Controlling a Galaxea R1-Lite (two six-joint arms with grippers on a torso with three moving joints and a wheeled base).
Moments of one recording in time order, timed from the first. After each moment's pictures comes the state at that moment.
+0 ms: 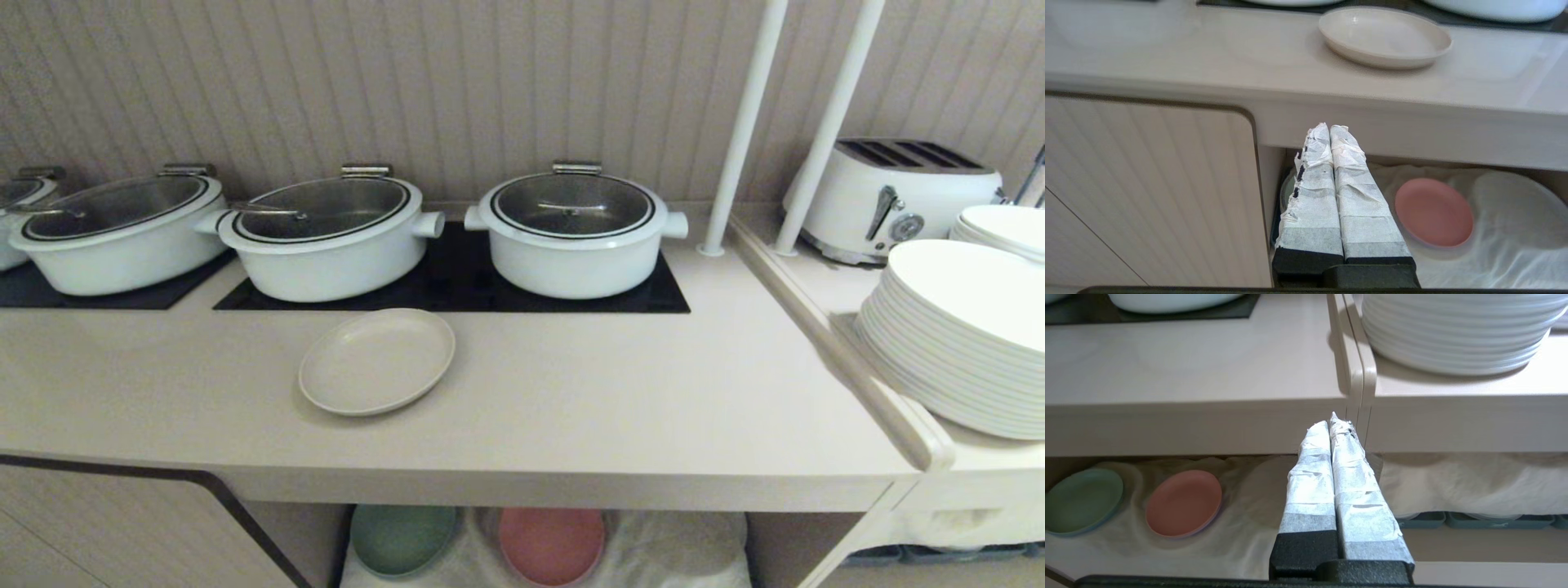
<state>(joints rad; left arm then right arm) 0.00 0.00 0.00 -0.01 0.02 -0.07 0.00 0.00 0.00 0.00 -0.02 0.03</state>
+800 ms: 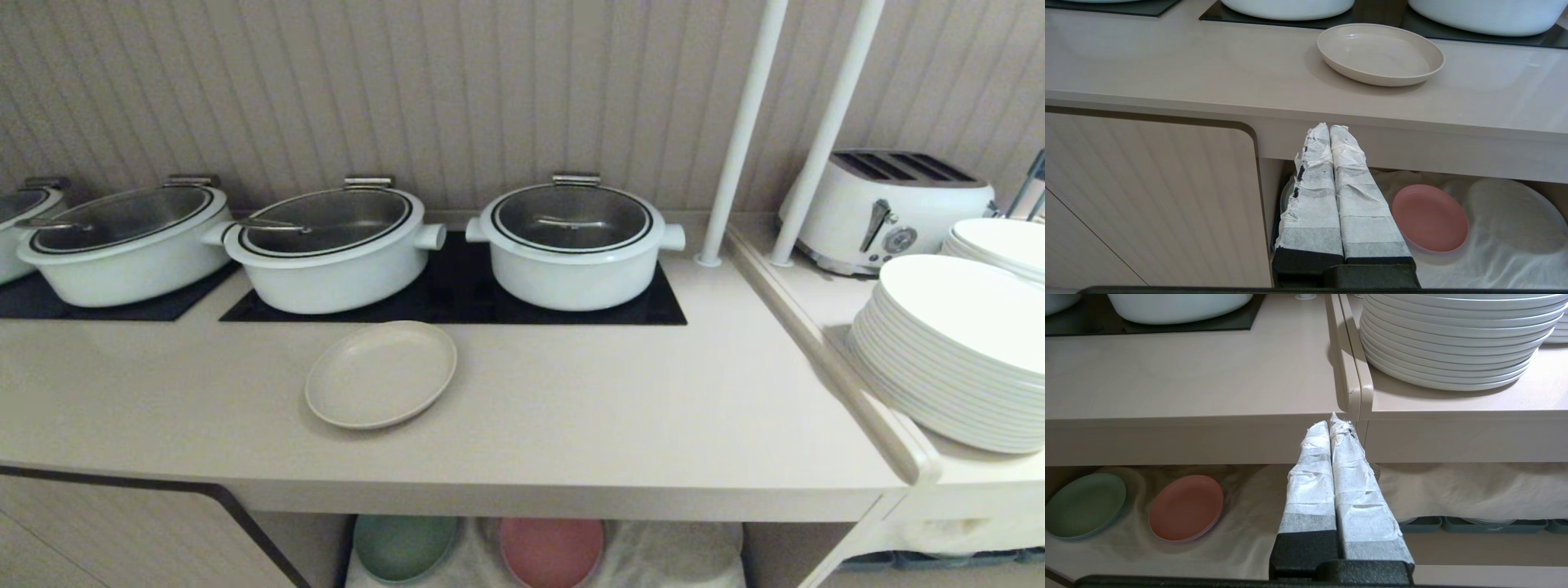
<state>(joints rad) 0.00 0.00 0.00 -0.01 0.02 -0.07 0.00 0.00 0.00 0.00 -0.02 0.03</state>
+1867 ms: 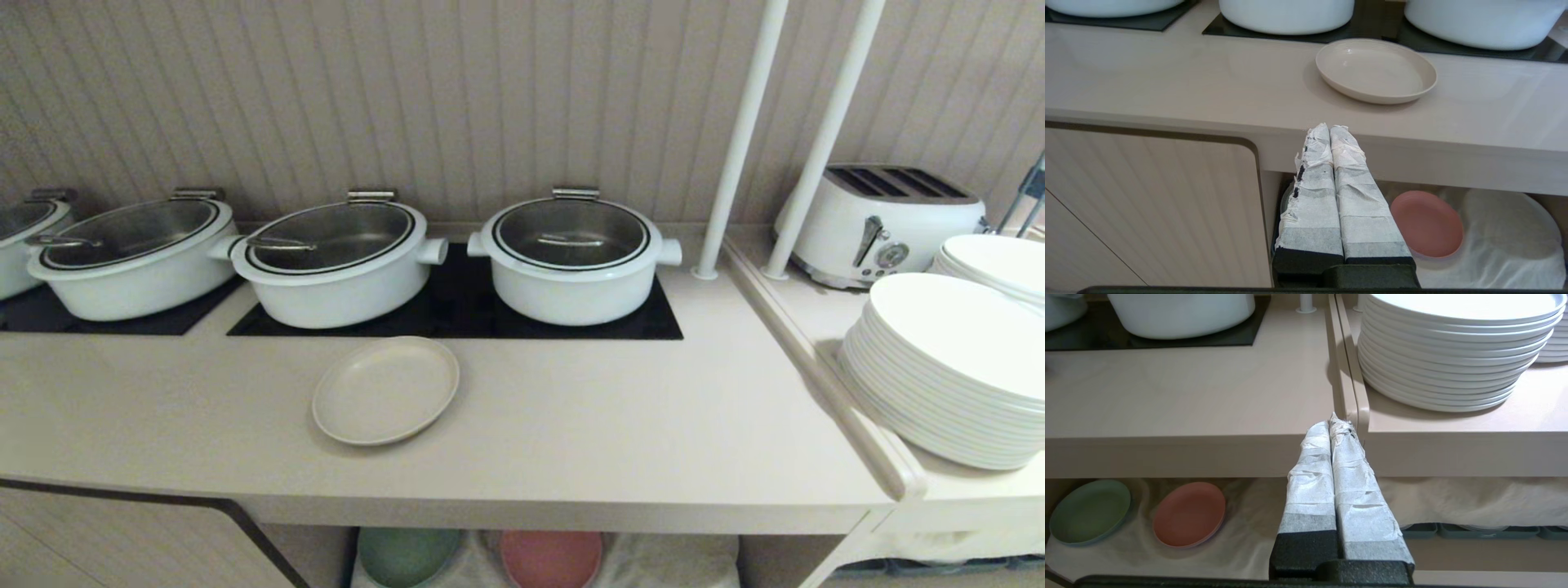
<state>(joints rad) 0.00 0.00 0.00 -0.01 0.02 -0.07 0.00 0.00 0.00 0.00 -0.02 0.03</state>
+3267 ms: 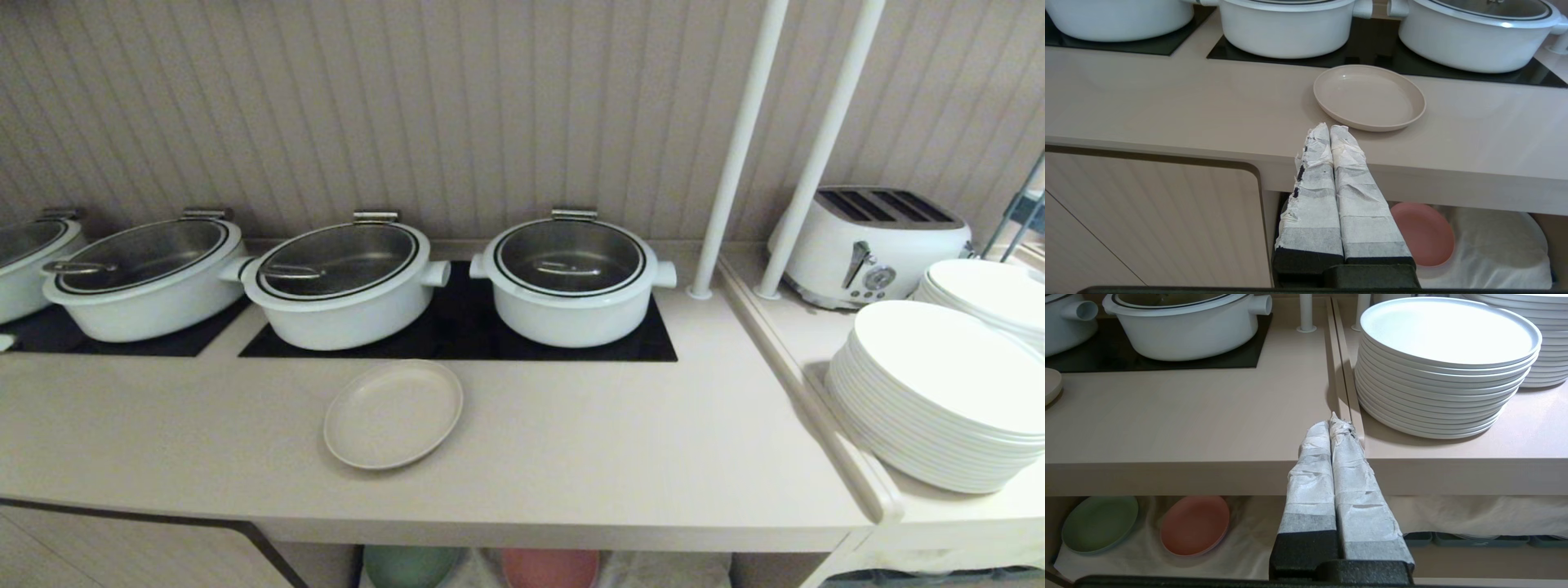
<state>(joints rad) 0.00 0.00 0.00 -0.01 0.02 -0.07 0.00 0.00 0.00 0.00 -0.02 0.03</state>
